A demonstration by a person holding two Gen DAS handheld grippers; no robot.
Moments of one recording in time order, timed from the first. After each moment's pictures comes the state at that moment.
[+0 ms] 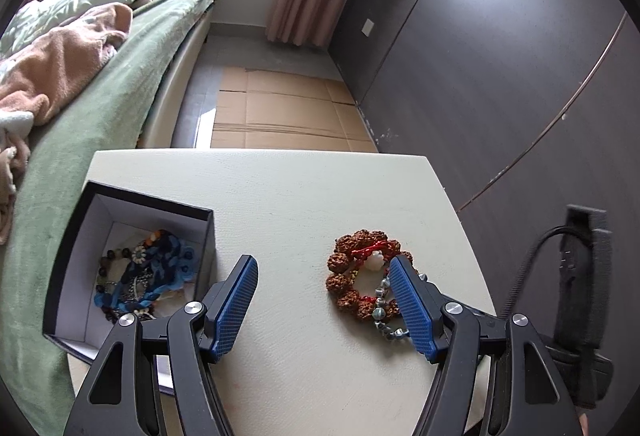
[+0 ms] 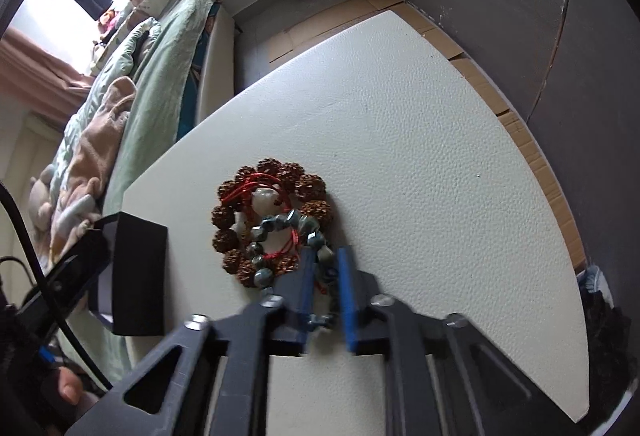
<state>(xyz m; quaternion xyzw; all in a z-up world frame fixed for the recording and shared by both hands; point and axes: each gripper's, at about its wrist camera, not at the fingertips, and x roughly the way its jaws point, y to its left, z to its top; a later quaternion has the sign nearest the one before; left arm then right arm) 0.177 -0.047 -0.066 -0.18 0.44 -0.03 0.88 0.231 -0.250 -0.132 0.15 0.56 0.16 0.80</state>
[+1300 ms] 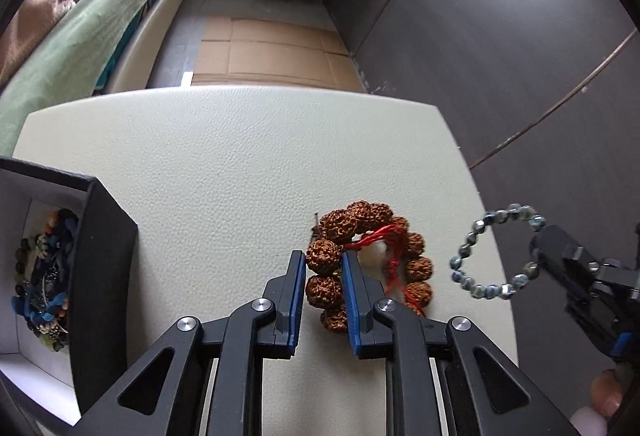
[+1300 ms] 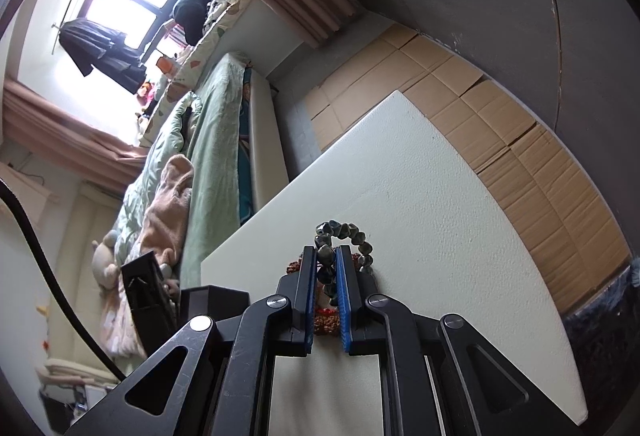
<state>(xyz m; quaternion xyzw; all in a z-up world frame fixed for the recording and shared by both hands) 0.218 -0.071 -0.117 -0.19 0.50 -0.05 0.84 0.248 -0.285 -0.087 0.28 0.49 0.20 0.80</state>
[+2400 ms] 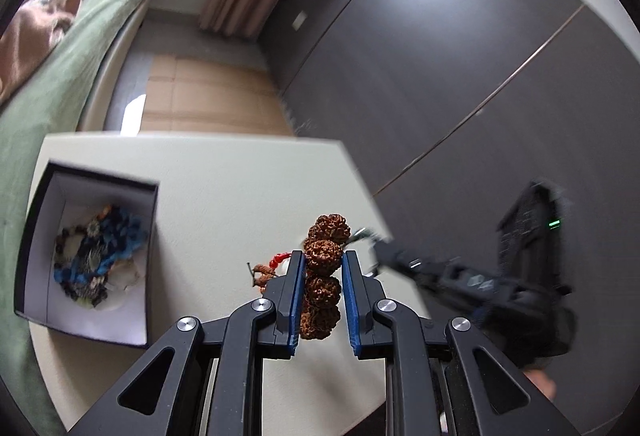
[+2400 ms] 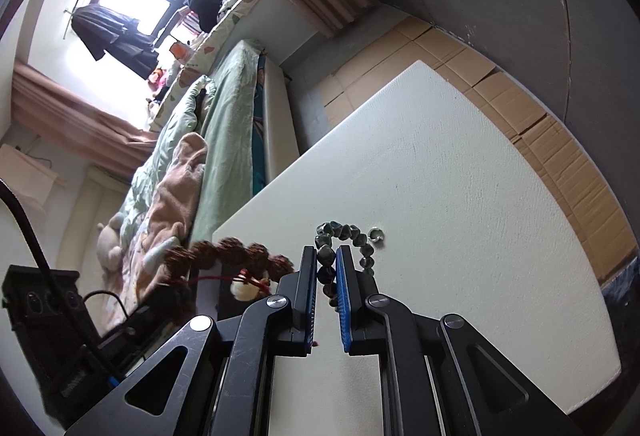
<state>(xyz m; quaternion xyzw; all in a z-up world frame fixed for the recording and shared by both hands) 0.153 -0.038 -0.052 -0.23 0.44 -0.16 0.86 0.212 -0.258 -0.099 0.27 0.49 0.22 0.80</state>
